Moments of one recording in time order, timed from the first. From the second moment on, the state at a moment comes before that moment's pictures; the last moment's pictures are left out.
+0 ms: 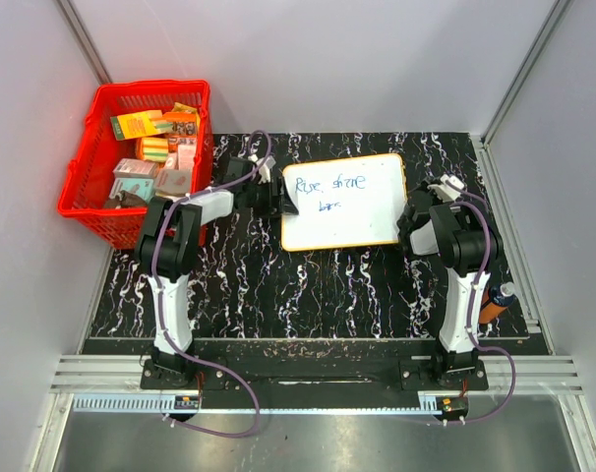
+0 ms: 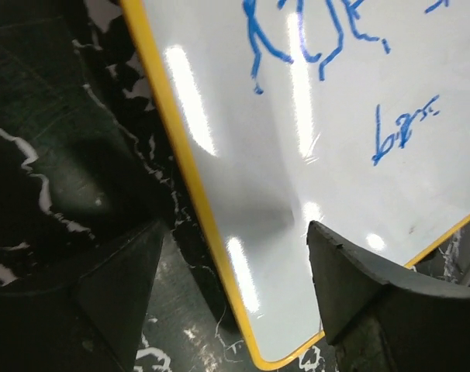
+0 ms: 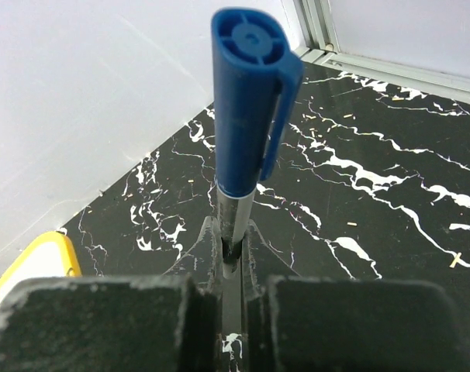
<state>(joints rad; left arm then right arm) -0.28 2.08 1.36 -0.11 0.55 -0.35 0.15 2.12 0.85 1.34 0.74 0.41</state>
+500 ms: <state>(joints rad) -0.27 2.12 1.27 0.22 0.76 -0.51 0.12 2.13 0.84 1.34 0.75 0.44</state>
